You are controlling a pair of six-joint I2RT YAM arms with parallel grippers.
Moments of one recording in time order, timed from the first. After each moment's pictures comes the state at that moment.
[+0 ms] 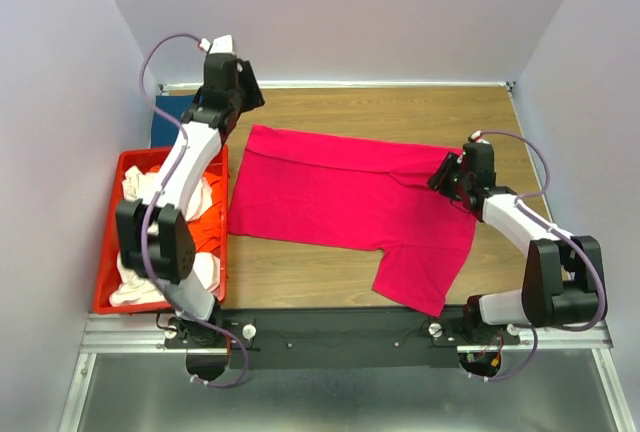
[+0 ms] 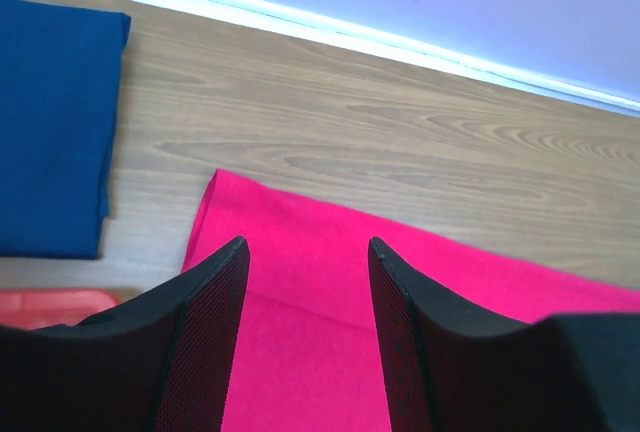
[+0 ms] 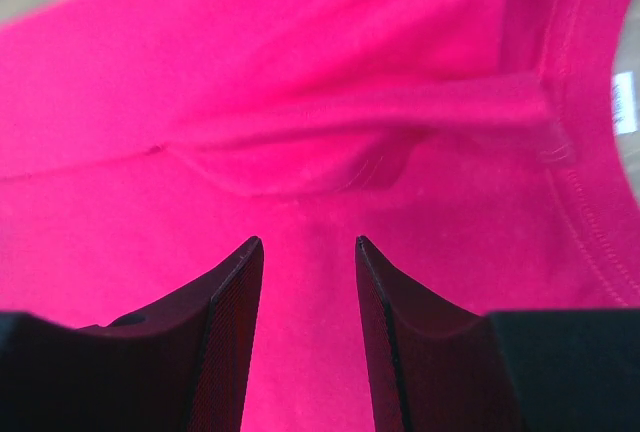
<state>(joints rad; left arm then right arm) -0.18 1.73 1.59 -0.31 -0.09 -0.39 0.07 1.36 0.71 -0.05 -0.03 0.49</state>
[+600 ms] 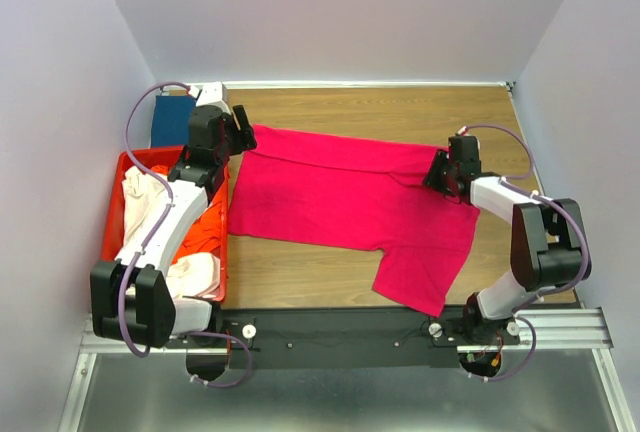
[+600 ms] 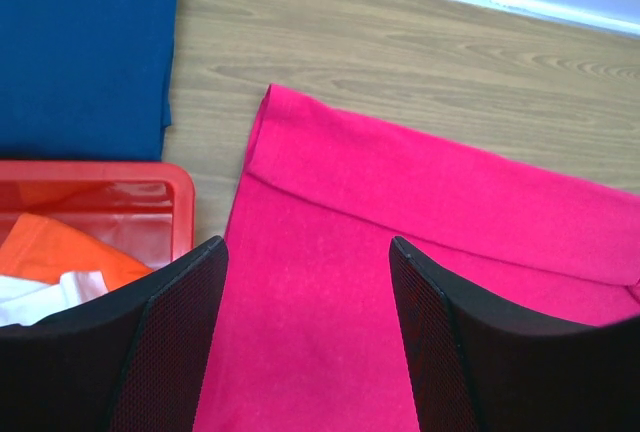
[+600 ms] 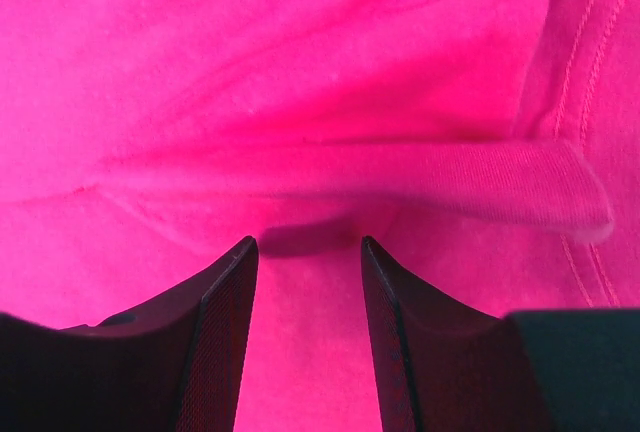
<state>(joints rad) -0.18 1.29 1.00 -0.09 -0.11 -0.30 0.11 1.59 0.82 -0.05 0.05 0.44</state>
